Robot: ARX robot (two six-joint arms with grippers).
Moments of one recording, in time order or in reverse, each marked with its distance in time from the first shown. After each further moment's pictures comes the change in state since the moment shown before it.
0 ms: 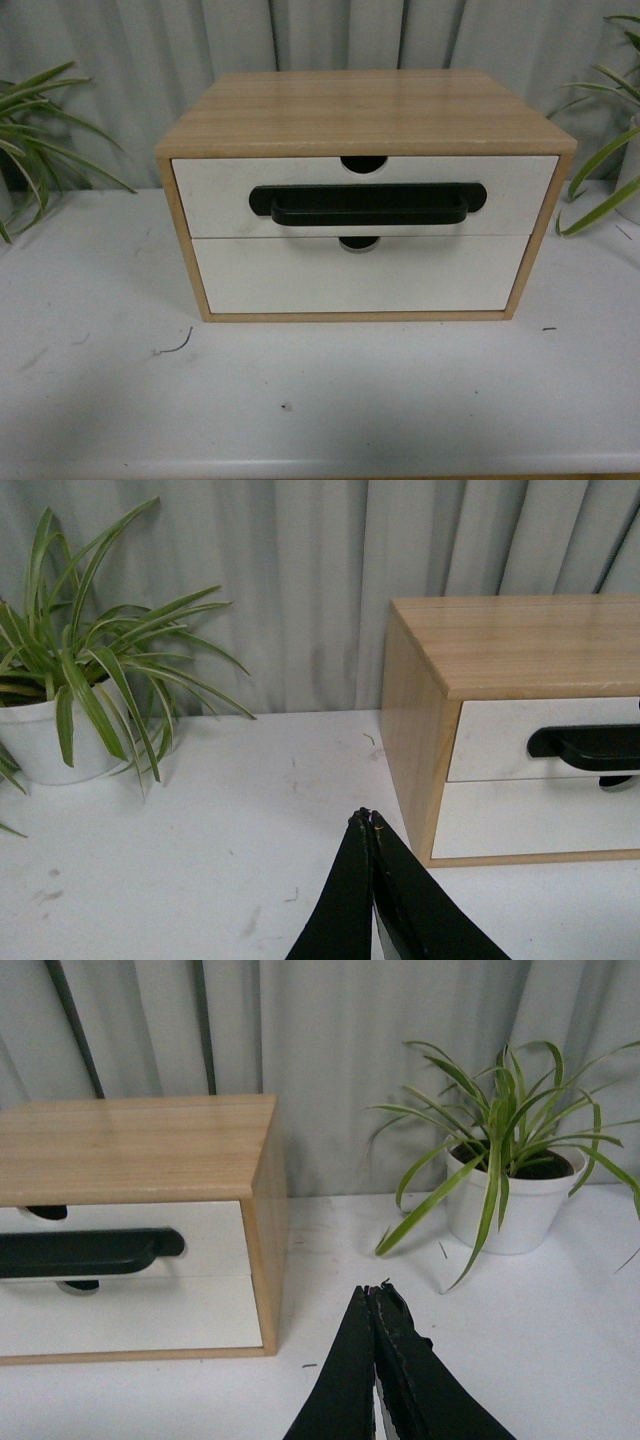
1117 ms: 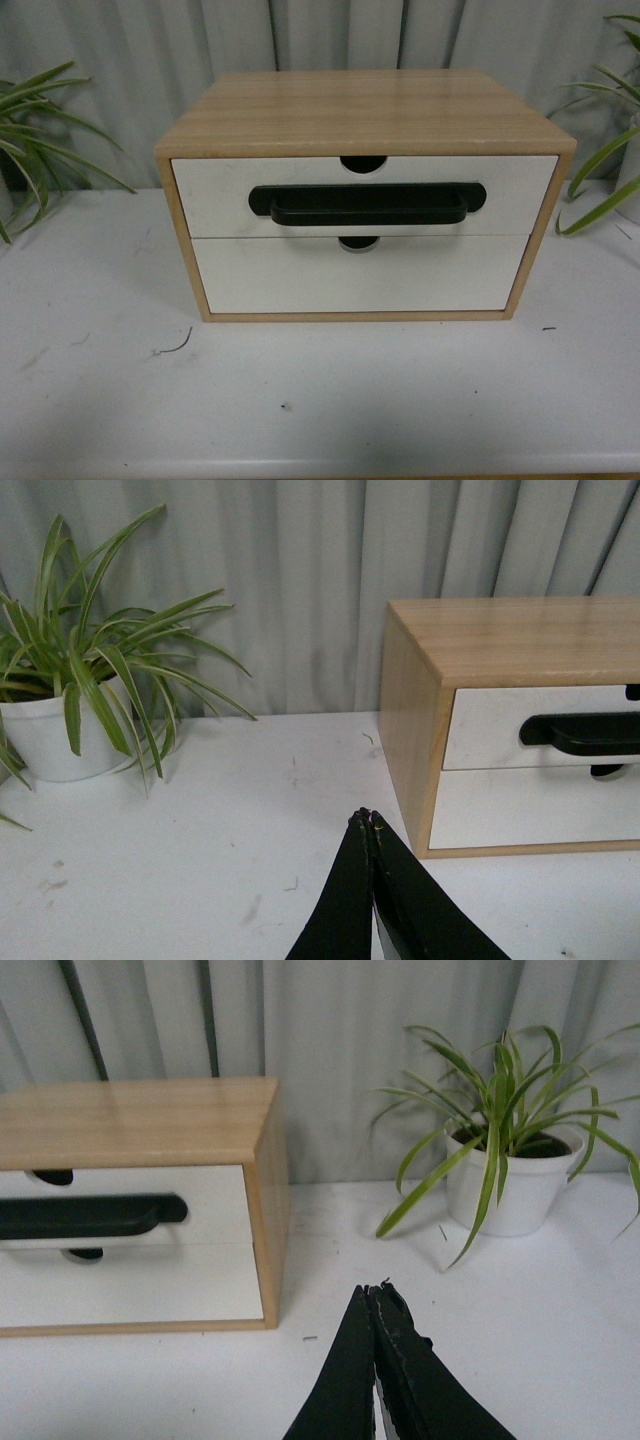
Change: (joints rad) left arm 0.000 -0.232 -0.073 -0.133 0.001 0.000; right arm 0.000 -0.224 -0.116 -0.082 0.000 0.000
